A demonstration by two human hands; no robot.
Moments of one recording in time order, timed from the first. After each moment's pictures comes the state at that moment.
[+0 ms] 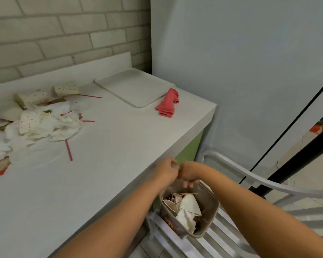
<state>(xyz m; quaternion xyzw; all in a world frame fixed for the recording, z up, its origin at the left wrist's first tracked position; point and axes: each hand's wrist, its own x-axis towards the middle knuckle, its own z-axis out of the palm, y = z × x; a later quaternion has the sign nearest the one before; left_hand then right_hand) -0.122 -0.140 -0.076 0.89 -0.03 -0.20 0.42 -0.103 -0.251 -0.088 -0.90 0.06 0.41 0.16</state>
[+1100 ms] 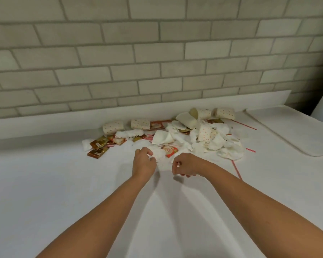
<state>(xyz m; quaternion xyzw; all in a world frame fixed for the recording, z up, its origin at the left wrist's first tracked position) -0.165 0.349 -0.019 0.85 0.31 0.17 0.39 -0.095 0.210 0.014 -0.88 -0.32 0.28 0.20</state>
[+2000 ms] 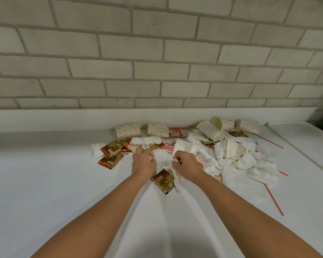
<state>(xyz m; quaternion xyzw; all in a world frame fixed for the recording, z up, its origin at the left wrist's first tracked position) -0.124 0.468 -0.050 0.88 0.29 0.16 0.34 -0.069 0.332 -0.015 -0.91 -0.29 0.10 0.29</state>
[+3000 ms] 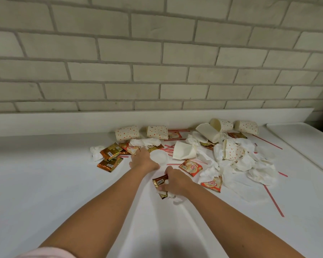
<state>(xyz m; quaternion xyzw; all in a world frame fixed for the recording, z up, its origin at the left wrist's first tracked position) -0.097 0.481 -0.046 0.89 0.37 0.00 0.28 -0.092 0.346 -0.038 -0.92 -0.30 0.22 0.12</state>
